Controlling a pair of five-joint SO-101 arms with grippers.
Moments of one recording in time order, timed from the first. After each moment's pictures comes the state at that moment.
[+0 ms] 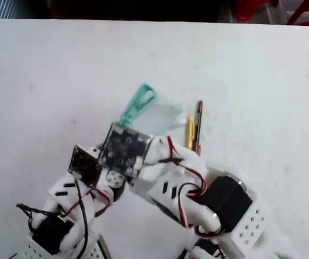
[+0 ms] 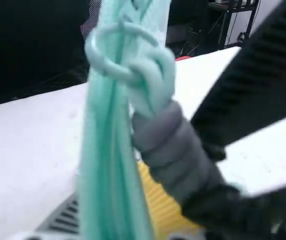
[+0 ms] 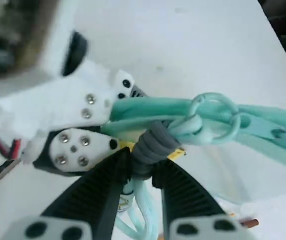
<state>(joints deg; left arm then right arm) 28.3 -103.6 81.0 46.9 3.8 -55.2 -47.8 14.5 87.3 27.9</state>
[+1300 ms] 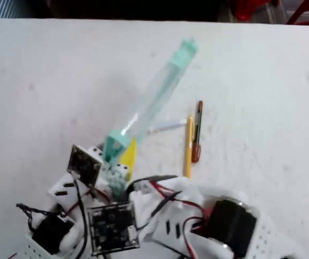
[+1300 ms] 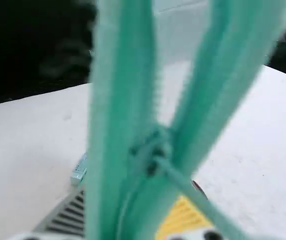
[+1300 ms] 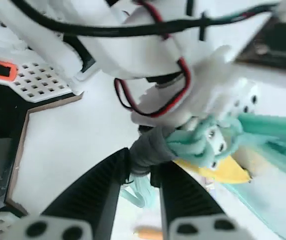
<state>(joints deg) 28.4 -103.6 81.0 46.6 4.1 -66.7 -50.9 13.3 97.5 41.3</state>
